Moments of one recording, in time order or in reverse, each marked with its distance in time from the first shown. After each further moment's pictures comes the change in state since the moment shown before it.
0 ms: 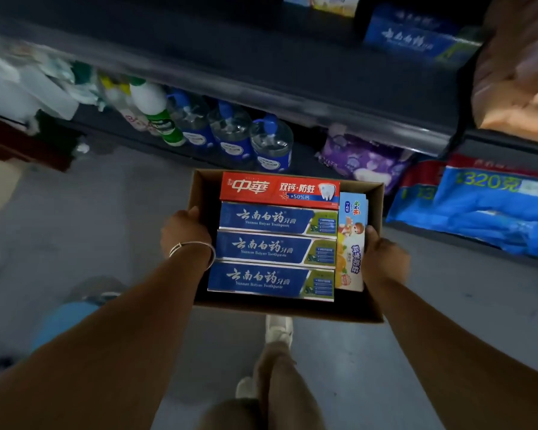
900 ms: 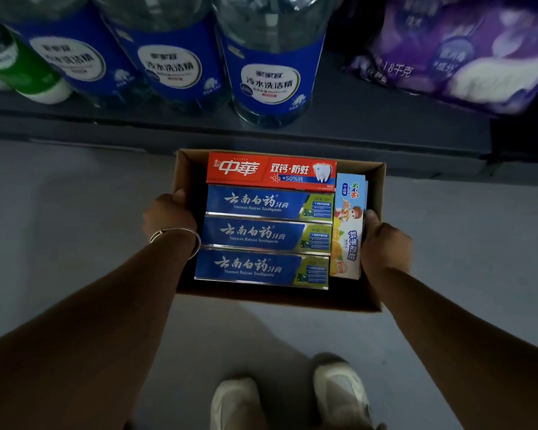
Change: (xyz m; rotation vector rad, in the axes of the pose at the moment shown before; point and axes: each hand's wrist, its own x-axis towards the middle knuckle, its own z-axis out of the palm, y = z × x) left_hand 0.281 -0.060 0.277 0.087 -0.077 0.217; right_hand 0.183 0.028 0.322 0.117 0.094 0.208
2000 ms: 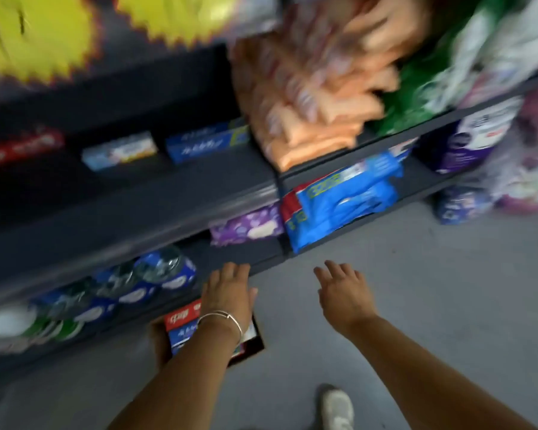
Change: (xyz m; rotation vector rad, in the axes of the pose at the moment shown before) left_hand -0.347 0.255 -0.210 0.630 -0.203 1.171; right_hand -0.169 0.020 -0.402 -0.413 0.048 -0.329
